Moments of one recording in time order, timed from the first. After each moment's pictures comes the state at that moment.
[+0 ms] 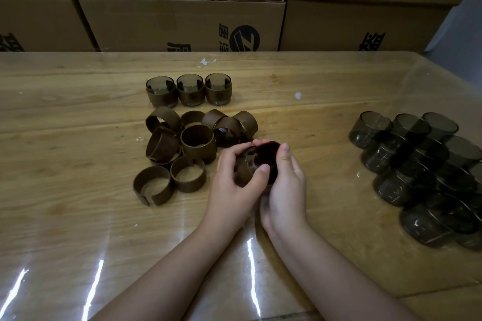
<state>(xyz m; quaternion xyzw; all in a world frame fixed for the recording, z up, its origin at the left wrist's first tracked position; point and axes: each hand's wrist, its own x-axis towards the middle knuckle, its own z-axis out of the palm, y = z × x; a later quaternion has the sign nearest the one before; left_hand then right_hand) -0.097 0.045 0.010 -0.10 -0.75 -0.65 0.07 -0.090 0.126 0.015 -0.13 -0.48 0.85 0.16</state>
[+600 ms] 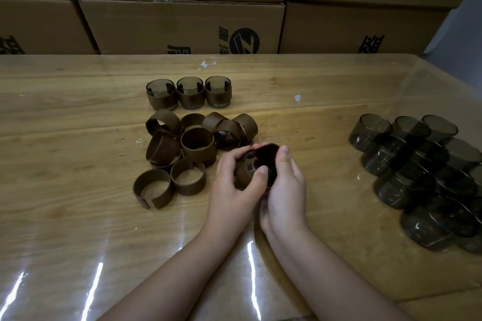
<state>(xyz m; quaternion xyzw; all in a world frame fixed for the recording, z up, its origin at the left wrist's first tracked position) -0.094 0.046 0.012 -0.10 -0.76 -0.64 0.07 -0.093 0.123 0.015 -0.16 -0.49 0.84 0.15</state>
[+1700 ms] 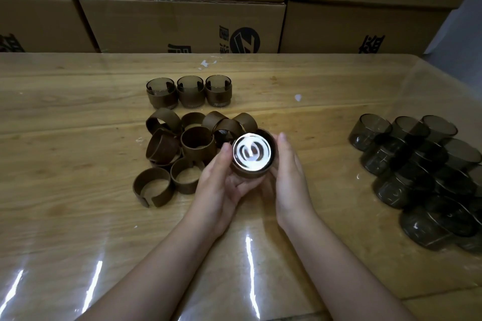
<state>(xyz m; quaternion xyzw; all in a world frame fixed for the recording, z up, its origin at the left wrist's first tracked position) -0.115 0.032 0.005 -0.05 -0.46 -0.88 -0.14 -0.106 0.143 0.014 -0.11 -0.64 0.76 0.10</state>
